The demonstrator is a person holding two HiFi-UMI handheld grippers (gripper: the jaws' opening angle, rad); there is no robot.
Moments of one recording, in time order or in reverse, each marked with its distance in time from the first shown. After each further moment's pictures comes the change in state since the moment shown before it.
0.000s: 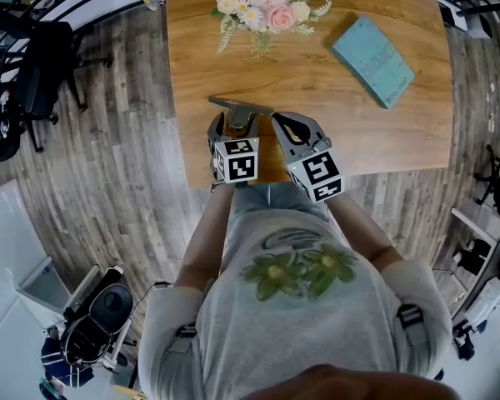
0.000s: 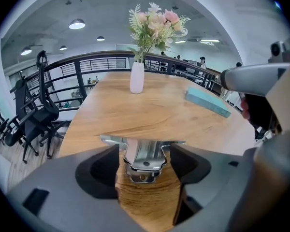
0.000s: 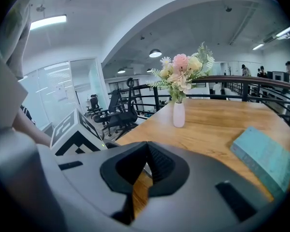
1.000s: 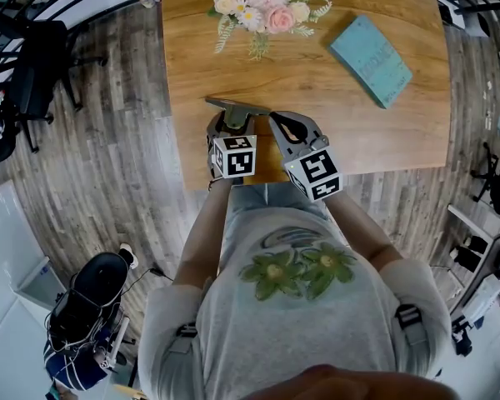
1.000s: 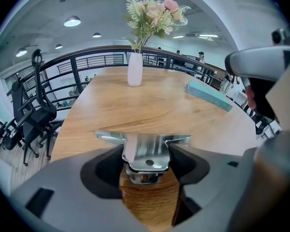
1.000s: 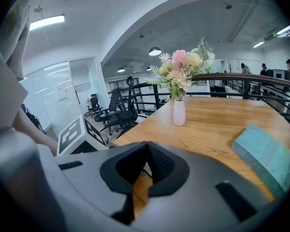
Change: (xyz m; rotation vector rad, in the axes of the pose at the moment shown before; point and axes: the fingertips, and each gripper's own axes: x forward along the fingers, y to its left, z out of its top) left arm 0.016 0.001 -0.011 0.031 0.048 -0.010; right arm 0.004 -0.002 -0.002 0.011 0.022 0.008
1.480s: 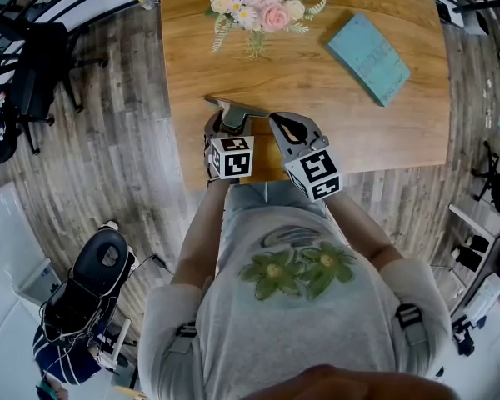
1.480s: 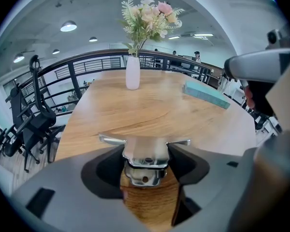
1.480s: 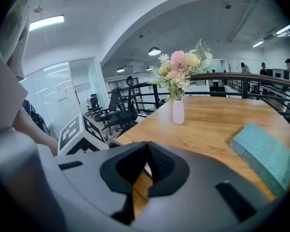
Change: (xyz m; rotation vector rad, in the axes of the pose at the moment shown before) left arm -0.003 0.002 0.002 0.047 -0.027 0.002; right arm -0.005 0.000 -0.006 0.004 0.002 -0.002
